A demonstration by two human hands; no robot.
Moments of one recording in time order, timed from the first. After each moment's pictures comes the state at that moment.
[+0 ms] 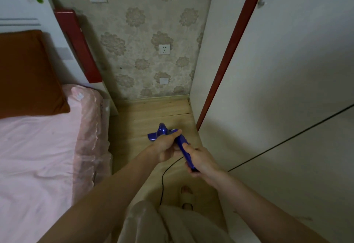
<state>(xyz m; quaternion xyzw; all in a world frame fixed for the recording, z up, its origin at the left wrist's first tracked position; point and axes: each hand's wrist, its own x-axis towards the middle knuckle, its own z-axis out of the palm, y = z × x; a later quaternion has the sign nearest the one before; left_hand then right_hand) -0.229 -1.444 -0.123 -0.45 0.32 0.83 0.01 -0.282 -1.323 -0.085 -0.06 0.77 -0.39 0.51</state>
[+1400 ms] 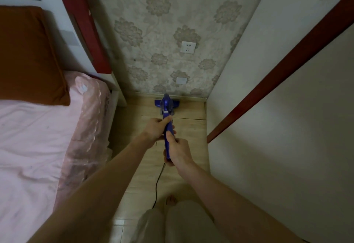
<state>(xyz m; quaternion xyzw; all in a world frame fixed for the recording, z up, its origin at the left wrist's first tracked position) -0.330 -1.624 -0.172 -0.55 0.45 0.70 -0.09 -0.375 -1.527 -0.142 -0.09 0.76 -0.37 0.53</state>
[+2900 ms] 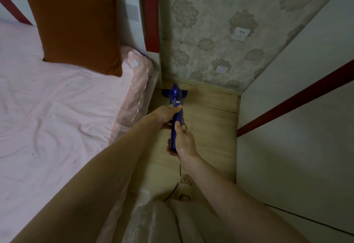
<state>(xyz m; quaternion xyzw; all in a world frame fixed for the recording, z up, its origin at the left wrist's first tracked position) -0.162 -1.631 -0.155 -0.58 0.40 0.70 -0.06 -0.206 -1.533 -0.162 -0.09 0.73 -0.37 0.56</state>
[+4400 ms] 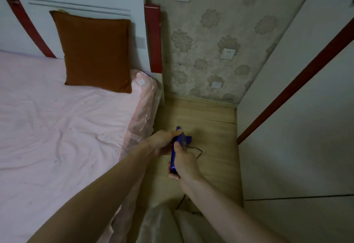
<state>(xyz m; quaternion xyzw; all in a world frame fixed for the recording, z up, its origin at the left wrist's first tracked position) -0.083 -1.514 -0.107 -0.53 0.35 0.77 -0.06 -0.135 -1.412 -0.068 -0.07 0.70 -0.40 0.59</state>
